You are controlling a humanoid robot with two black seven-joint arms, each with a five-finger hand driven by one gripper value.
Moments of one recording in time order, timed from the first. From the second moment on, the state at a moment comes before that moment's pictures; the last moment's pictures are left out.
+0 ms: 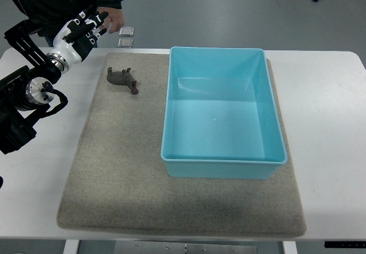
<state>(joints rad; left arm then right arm) -0.87 0.36 -0.66 -0.63 -0.08 -0.15 -0.21 0.03 0.00 -0.01 0.12 -0.06 0.15 0.07</state>
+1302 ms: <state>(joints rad) -0.91 0.39 -0.69 -0.56 0.06 -0.32 -0.23 0.03 0.00 -0.01 0.12 -0.06 0.15 0.07</state>
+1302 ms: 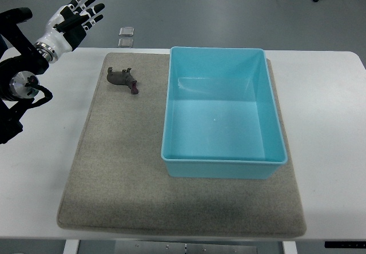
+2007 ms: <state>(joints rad) -0.96 0.45 -0.68 -0.54 0.61 -0.34 -0.31 0.03 0.00 -0.01 0.12 -0.06 0.15 0.07</state>
